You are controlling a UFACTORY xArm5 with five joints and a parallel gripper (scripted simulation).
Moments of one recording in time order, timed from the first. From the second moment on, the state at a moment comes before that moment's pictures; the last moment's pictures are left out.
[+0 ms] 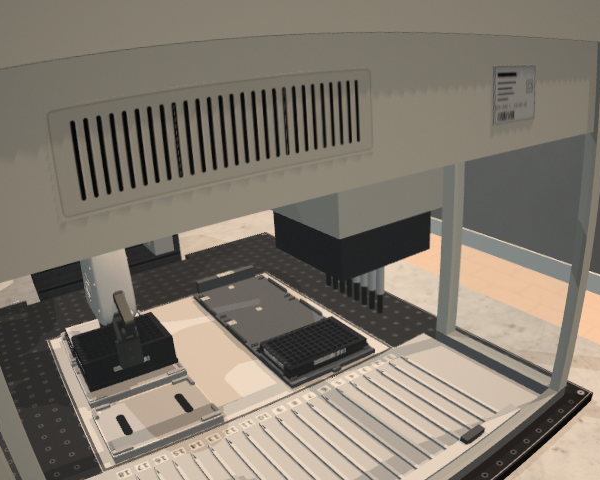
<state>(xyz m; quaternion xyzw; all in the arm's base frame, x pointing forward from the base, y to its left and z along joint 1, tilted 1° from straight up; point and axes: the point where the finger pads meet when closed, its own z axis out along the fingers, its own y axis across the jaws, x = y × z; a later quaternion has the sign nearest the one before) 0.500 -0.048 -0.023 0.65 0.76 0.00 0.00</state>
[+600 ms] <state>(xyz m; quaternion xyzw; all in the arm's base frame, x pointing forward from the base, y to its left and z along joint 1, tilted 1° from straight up) 0.500 -0.048 -0.014 0.65 0.76 0.00 0.00</state>
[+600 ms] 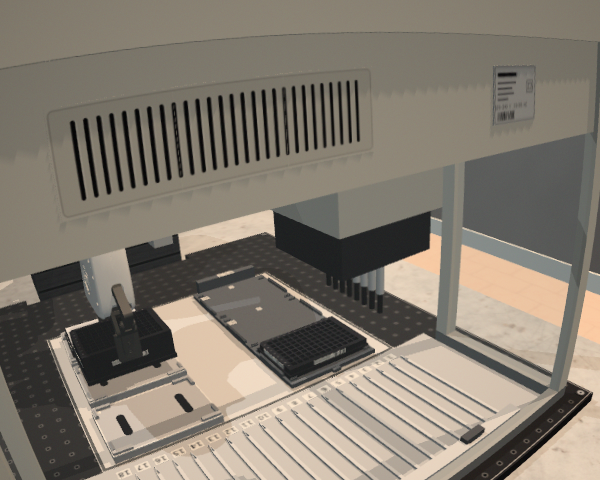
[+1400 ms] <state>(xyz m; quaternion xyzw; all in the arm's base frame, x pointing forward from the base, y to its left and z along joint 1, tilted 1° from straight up) 0.500 -0.049 0.020 0.65 0.76 0.00 0.00</state>
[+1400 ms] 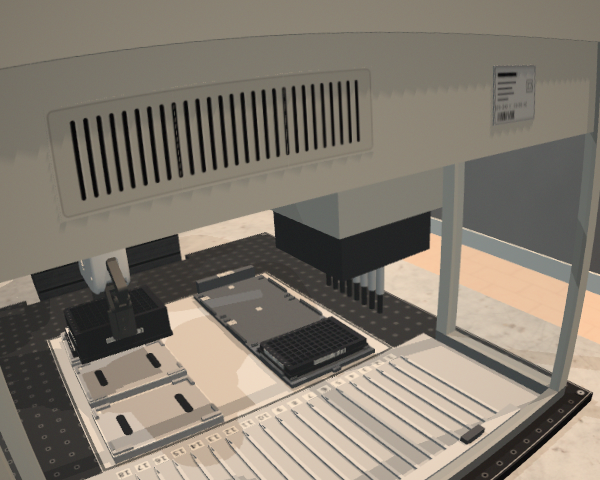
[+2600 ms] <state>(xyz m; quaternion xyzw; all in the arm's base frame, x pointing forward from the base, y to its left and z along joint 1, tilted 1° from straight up) 0.499 -0.050 0.073 0.65 0.76 0.00 0.00</state>
